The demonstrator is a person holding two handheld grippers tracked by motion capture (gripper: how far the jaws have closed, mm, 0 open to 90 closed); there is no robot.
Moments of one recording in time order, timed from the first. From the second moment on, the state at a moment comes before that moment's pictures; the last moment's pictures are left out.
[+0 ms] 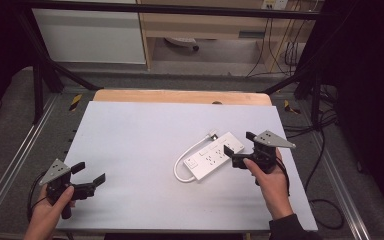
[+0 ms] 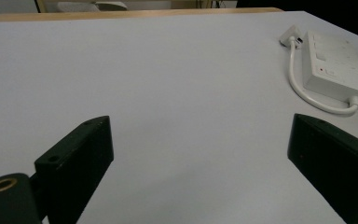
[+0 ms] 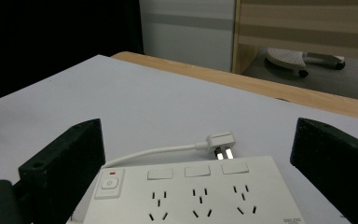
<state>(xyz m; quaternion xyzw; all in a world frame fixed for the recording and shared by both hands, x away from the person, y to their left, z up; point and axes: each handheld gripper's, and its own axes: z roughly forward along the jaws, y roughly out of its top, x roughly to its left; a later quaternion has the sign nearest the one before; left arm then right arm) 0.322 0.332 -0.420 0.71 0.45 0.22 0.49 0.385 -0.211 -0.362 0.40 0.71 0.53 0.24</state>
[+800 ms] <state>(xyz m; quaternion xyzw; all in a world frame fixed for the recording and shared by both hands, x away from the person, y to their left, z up) 0.323 0.332 -0.421 0.72 0.45 0.22 0.49 0.404 -0.191 -0.362 0.39 0.72 0.52 0.23</state>
